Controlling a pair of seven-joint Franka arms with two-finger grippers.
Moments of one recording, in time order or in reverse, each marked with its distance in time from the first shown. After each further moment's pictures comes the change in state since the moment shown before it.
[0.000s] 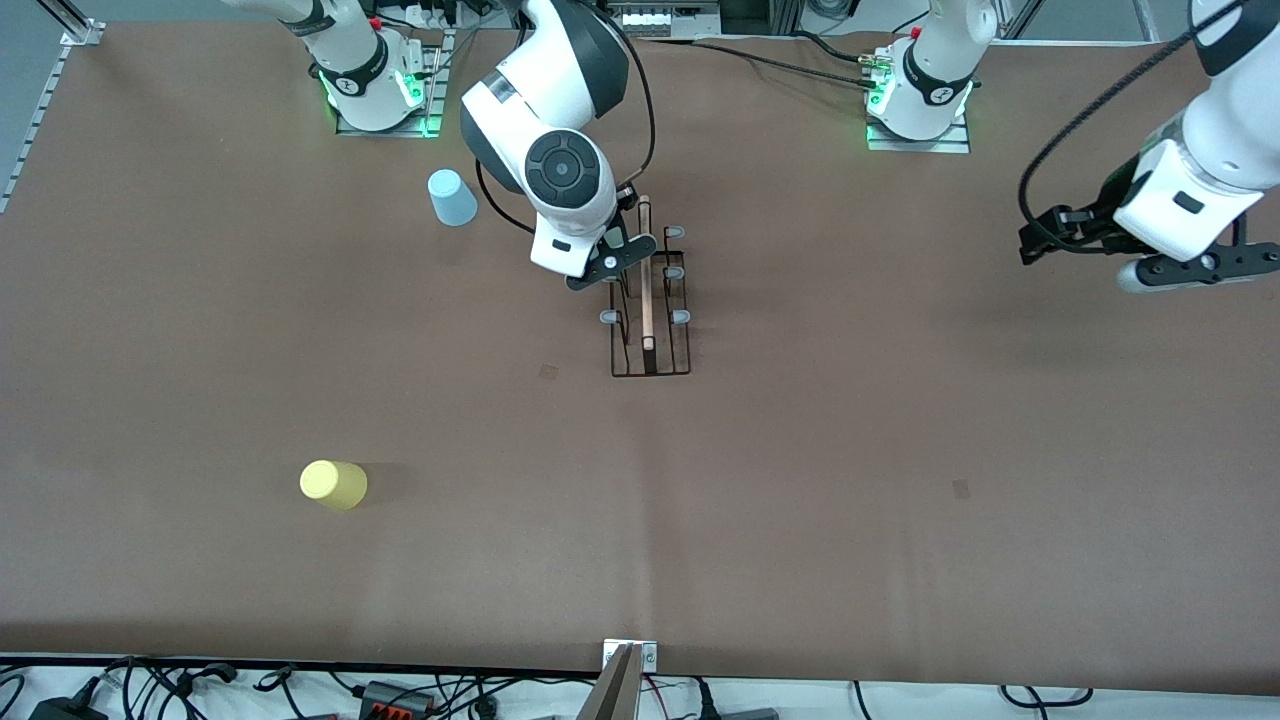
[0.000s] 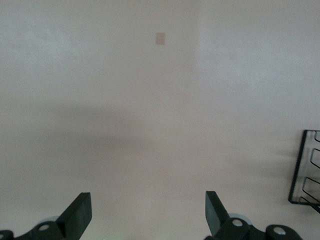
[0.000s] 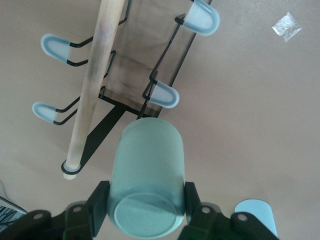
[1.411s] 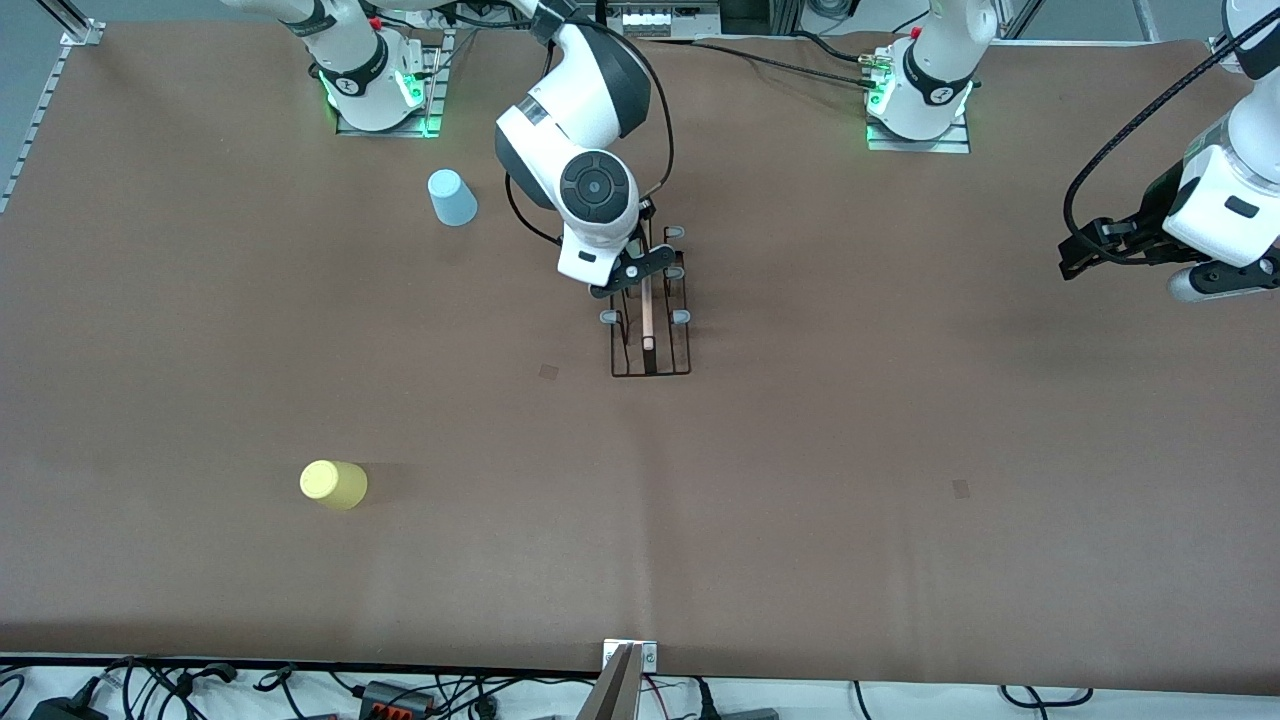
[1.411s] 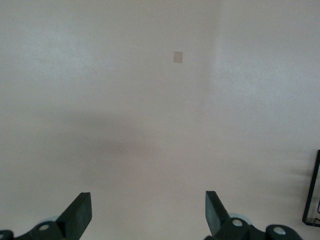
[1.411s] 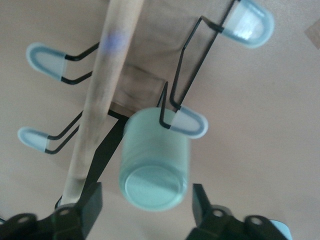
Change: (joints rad) left arm -0.002 0.005 0.027 0.025 0.034 0.027 0.002; right arm 0.039 0.070 -0.002 0.000 -0.001 0.081 0.033
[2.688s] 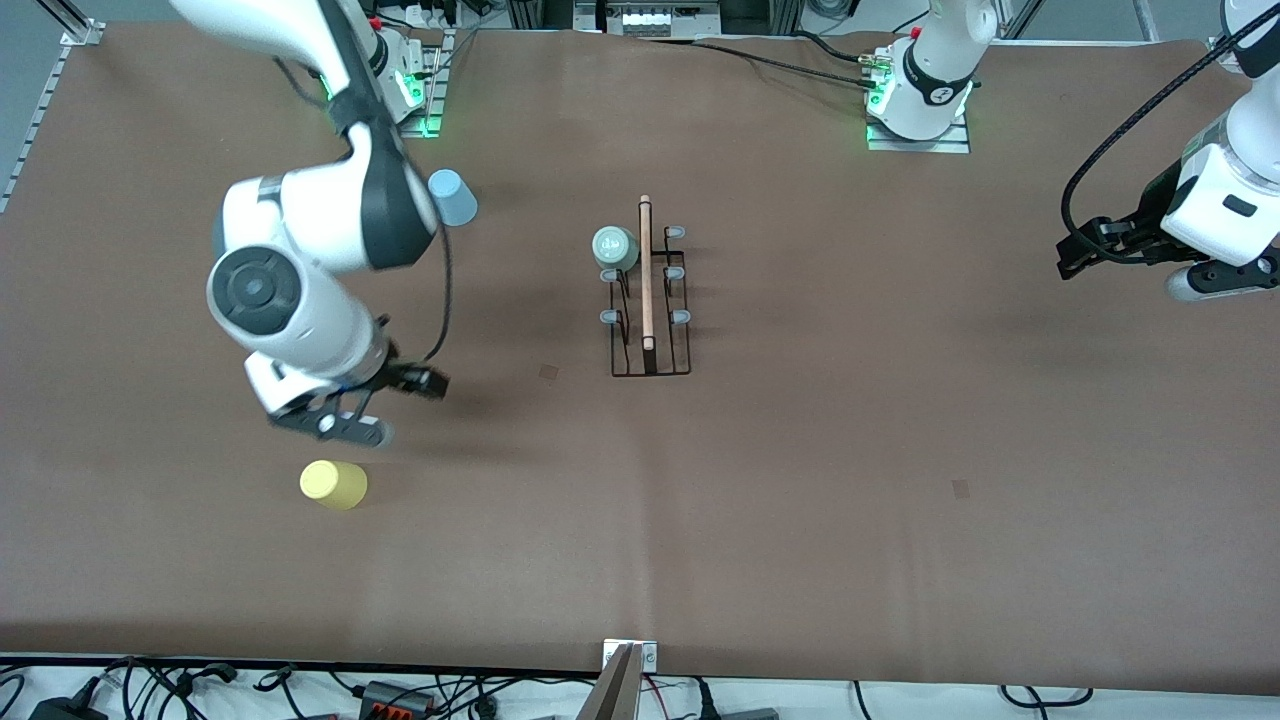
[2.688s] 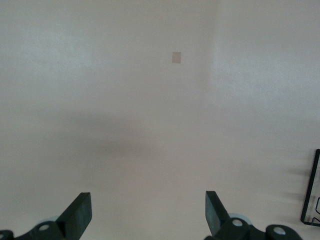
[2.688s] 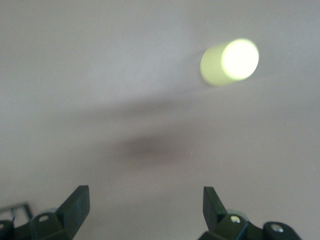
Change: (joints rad) left arm -0.002 0.000 -0.002 0.002 -0.002 0.000 0.000; right arm -0.142 0.030 -0.447 0.158 -0.075 0.092 0.179
